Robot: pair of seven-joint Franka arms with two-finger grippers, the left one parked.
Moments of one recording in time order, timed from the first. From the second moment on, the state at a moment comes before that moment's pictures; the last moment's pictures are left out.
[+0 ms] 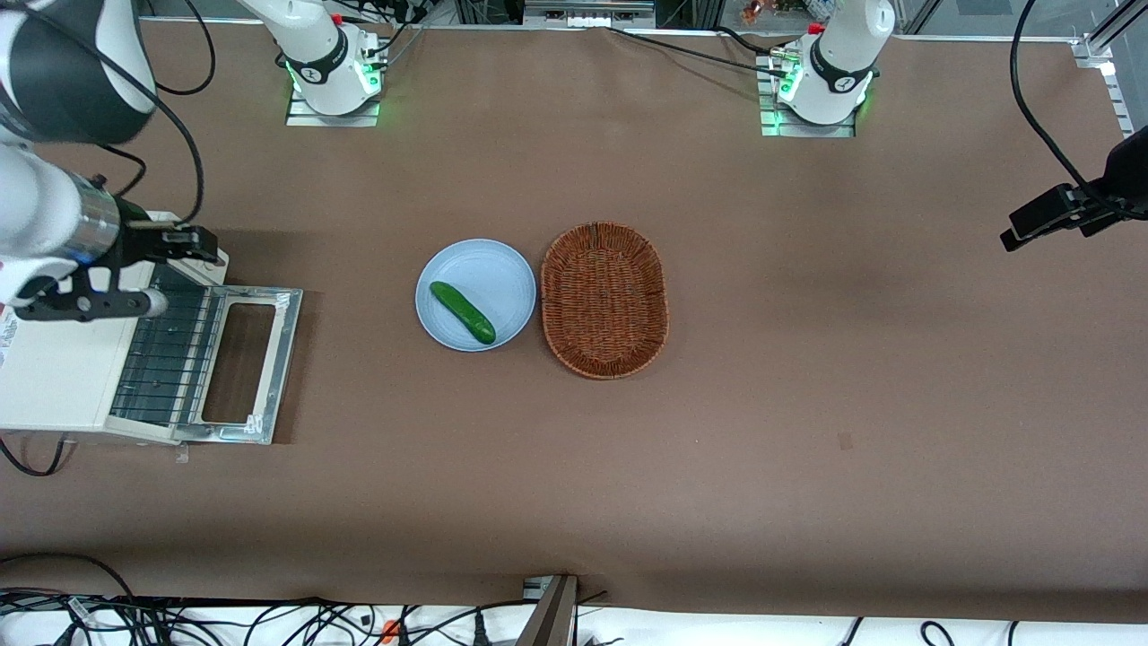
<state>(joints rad) 0.08 0.24 0.02 -1.38 -0.07 1.38 0.03</state>
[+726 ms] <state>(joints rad) 0.02 0.08 -0.04 -1.39 -0.02 1.27 -0.02</state>
